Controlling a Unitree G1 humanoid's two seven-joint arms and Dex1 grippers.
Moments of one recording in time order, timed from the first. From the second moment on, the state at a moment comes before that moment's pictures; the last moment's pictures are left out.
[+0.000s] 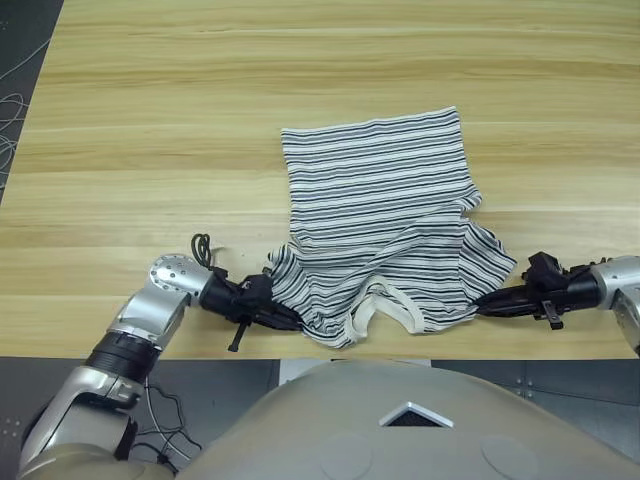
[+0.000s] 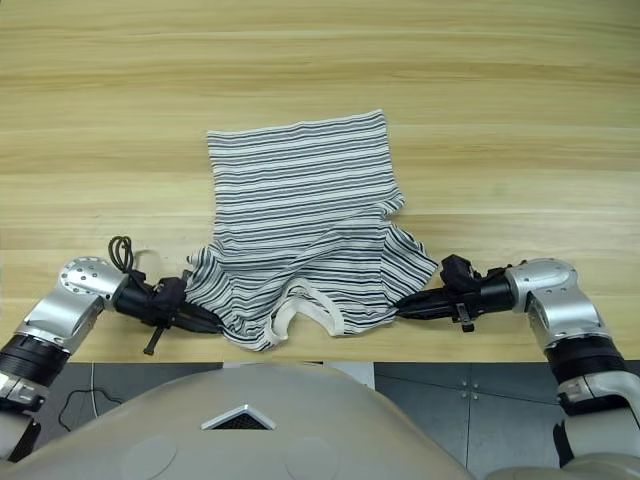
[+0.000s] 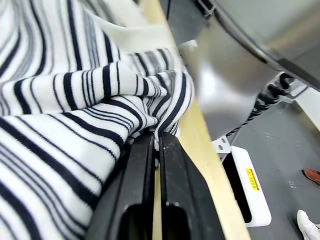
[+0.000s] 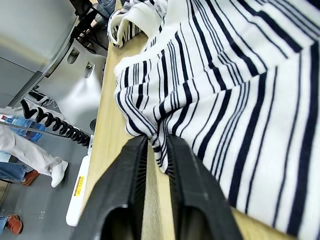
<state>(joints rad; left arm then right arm) 0.08 0.79 -0.40 0.17 -0.34 -0.02 -1.54 0.06 -0.92 0.33 0.37 0.52 0.03 1.62</state>
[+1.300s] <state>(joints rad) -0.49 0.43 -0.27 0.69 -0.06 -0.09 -1.00 -0.48 -0.52 0.21 0.60 0.19 0.08 1.03</state>
